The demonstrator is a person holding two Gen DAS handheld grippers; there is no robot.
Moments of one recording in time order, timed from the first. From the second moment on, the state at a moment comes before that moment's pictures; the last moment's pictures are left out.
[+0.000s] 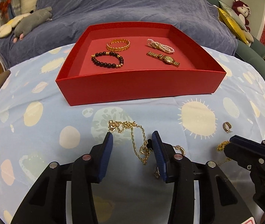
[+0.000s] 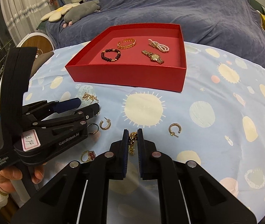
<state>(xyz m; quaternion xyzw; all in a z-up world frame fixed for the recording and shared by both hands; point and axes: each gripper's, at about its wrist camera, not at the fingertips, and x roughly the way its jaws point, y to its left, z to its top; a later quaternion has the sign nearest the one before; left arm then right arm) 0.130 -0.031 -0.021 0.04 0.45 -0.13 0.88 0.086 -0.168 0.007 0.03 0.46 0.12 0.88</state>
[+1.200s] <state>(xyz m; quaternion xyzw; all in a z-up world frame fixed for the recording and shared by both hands) 0.118 -0.032 -0.021 0.05 0.43 -0.14 0.89 0.086 -0.173 0.012 0.04 0.45 0.12 0.88</state>
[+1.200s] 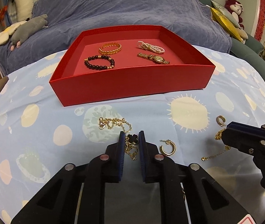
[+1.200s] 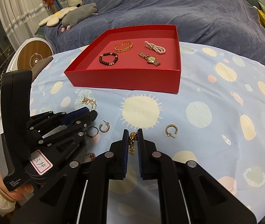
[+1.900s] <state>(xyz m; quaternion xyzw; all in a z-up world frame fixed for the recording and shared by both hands) 0.114 0.014 0.056 -0.05 0.39 -0.15 0.91 0.084 -0.188 0.042 0.06 0.42 0.12 0.90</state>
